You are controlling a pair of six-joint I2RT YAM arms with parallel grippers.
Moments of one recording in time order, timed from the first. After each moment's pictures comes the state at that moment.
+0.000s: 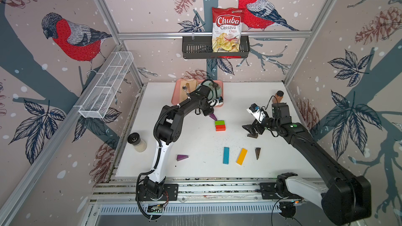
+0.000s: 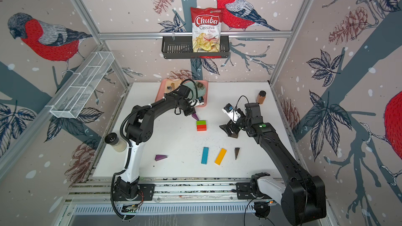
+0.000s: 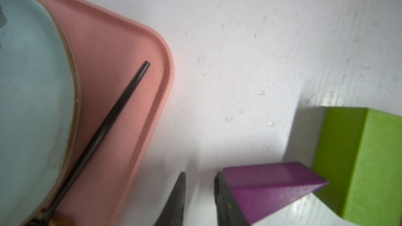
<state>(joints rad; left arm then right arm) -0.48 2.27 1.80 -0.62 0.30 0.73 0.25 1.11 0.81 -0.43 -0.51 -0.55</state>
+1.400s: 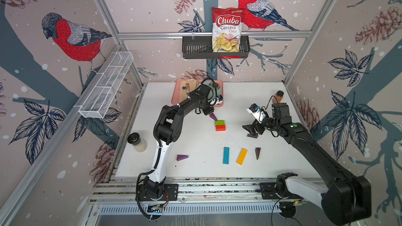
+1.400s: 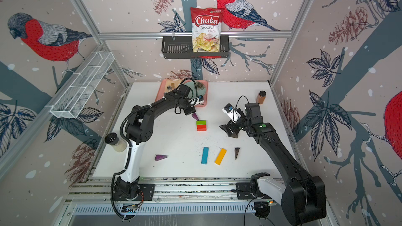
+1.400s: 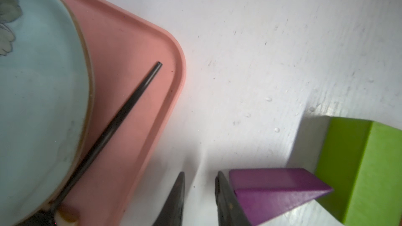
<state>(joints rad) -0.47 2.27 1.82 -0.62 0.28 0.67 0.25 1.11 0.81 -0.43 -0.51 -0.55</state>
